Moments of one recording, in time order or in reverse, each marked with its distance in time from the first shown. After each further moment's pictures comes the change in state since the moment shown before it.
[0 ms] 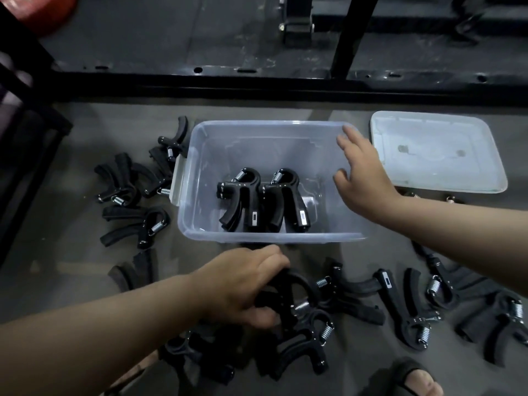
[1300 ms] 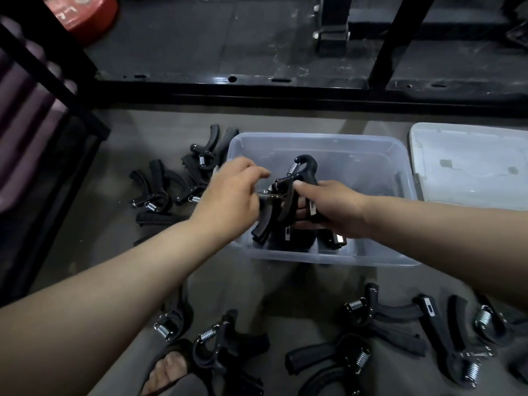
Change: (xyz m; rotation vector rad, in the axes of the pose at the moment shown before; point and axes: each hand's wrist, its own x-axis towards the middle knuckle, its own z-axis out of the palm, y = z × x) left_hand 0.020 -0.078 -0.079 0.083 0.526 -0.593; right_hand 0.027 -0.093 0.061 1.049 -0.619 0.639
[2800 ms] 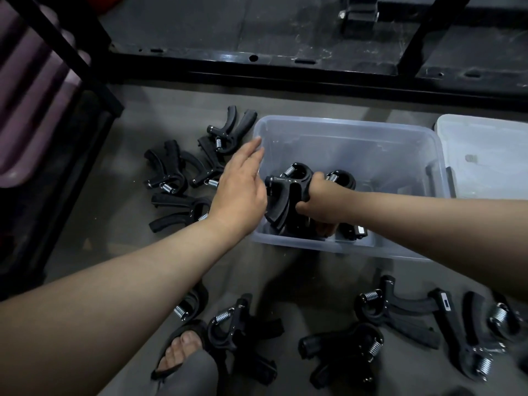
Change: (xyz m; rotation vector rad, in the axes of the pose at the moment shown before) left_hand -0.021 -0.032 0.022 -0.204 0.170 -0.205; right_hand 0.019 0.003 0.040 -1.065 0.127 0.024
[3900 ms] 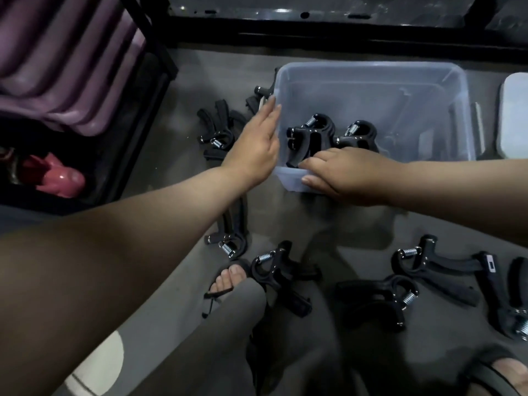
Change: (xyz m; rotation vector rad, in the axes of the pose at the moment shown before) left_hand -0.023 -0.042 -0.052 0.082 -0.161 0.011; right_hand -0.042 -0.018 0.037 -0.726 0.319 -0.955
